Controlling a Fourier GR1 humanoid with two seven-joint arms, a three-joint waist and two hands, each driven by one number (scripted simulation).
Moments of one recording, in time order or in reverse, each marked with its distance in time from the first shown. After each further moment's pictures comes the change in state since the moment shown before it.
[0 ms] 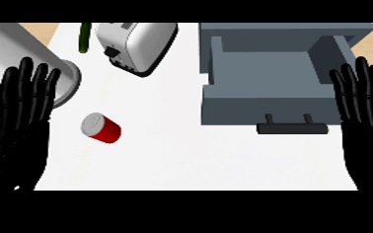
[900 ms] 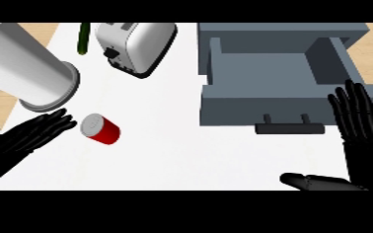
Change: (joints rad) left arm 0.089 0.496 0.091 0.201 0.620 -0.777 0.067; right arm 0.139 -0.006 -0.024 -0.001 0.014 -0.015 0.167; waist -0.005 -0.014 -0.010
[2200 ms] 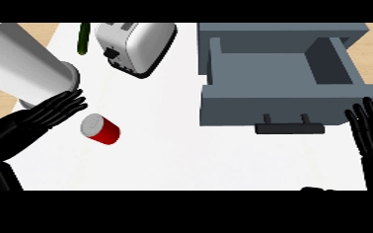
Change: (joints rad) left arm -0.172 -0.170 0.110 0.322 -0.147 -0.173 0.068; right arm 0.106 0.010 -0.127 0.029 -0.060 0.124 -0.102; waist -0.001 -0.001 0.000
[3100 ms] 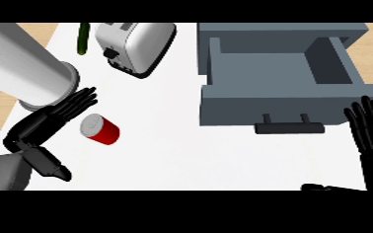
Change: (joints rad) left arm -0.103 -0.067 0.031 0.350 -0.467 0.040 -0.349; right arm -0.022 0.018 -0.037 0.042 0.010 0.045 -0.028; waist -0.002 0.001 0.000
